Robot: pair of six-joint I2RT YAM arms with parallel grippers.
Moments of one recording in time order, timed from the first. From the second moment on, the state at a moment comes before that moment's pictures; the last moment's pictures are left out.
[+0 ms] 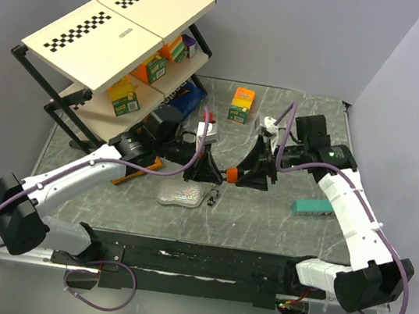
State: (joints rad) left arm -0.74 1.31 1.13 -0.19 0.88 -0.04; right arm 0.34 1.22 1.26 -0.93 -1.17 -0.55
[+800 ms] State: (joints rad) left arm -0.72 1.28 1.09 -0.19 0.88 0.05; right arm 0.24 1.22 1.35 -1.18 -1.12 -0.79
